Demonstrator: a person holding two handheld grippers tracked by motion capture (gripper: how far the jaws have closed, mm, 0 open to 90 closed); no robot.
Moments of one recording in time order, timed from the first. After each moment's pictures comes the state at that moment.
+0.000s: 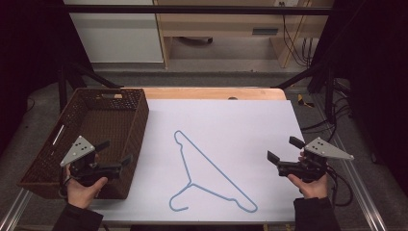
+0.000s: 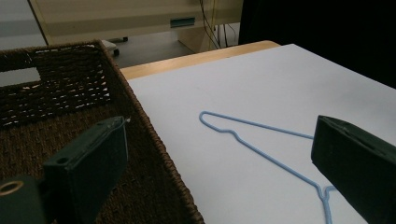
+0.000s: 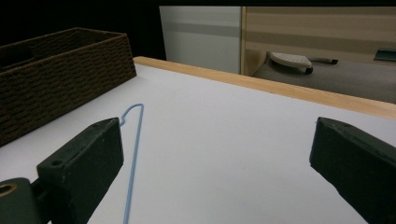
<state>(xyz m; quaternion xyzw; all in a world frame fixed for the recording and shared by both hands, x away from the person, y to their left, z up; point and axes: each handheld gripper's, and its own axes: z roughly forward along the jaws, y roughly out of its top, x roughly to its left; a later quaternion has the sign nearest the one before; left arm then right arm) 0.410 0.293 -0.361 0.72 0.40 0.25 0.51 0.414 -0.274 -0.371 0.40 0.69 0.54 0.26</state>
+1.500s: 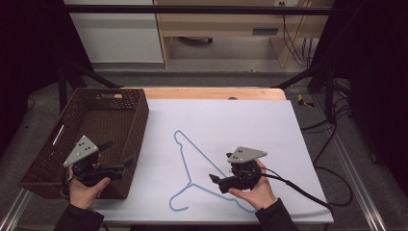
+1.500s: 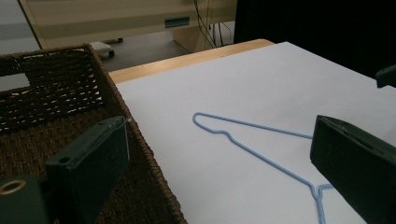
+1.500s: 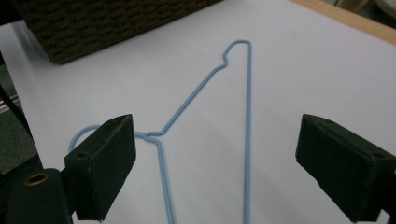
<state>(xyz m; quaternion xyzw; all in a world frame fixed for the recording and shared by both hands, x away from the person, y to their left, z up) 0.409 0.286 -0.359 0.73 0.39 0.25 0.51 0.417 -0.122 -0.395 0.30 0.84 0.43 0.15</state>
